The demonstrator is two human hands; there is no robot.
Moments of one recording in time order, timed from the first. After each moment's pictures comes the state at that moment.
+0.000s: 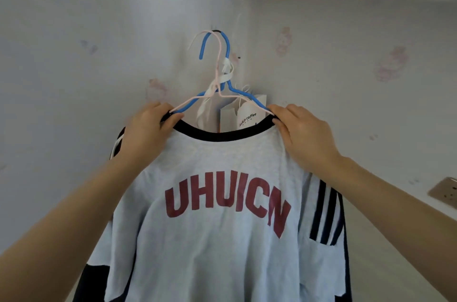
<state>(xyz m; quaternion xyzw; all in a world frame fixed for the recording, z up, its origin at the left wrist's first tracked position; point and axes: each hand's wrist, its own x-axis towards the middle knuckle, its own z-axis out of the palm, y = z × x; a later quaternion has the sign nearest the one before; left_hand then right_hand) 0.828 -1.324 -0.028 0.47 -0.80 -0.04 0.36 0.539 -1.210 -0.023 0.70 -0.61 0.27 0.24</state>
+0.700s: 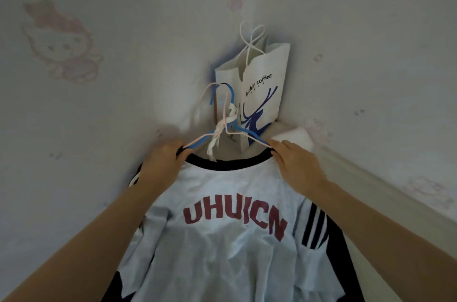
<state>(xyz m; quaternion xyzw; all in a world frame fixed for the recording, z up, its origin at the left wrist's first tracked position) 0.759 -1.455 -0.263 0.56 -0.79 -0.20 0.15 0.465 -1.353 -0.264 0.71 -0.68 0.17 0.03</state>
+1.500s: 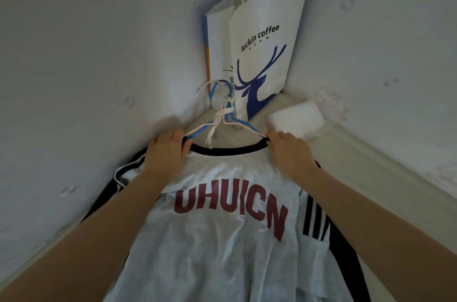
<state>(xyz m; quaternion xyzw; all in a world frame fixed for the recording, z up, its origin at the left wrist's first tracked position) 0.734 -1.471 -0.379 0.53 -0.84 -0.01 0.14 0.445 -1.391 -0.363 0.70 -0.72 0.02 -0.02</state>
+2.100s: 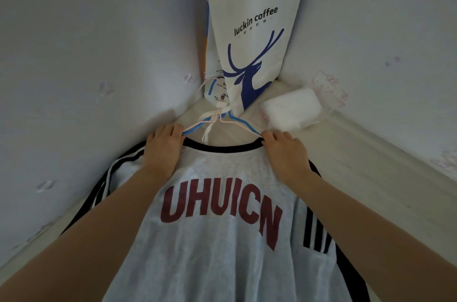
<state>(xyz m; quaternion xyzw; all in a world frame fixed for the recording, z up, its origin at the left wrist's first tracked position) 0.718 -1.475 -0.411 0.53 -0.84 0.01 0.08 0.446 -1.372 -0.404 0.68 -0.73 0.05 0.04</state>
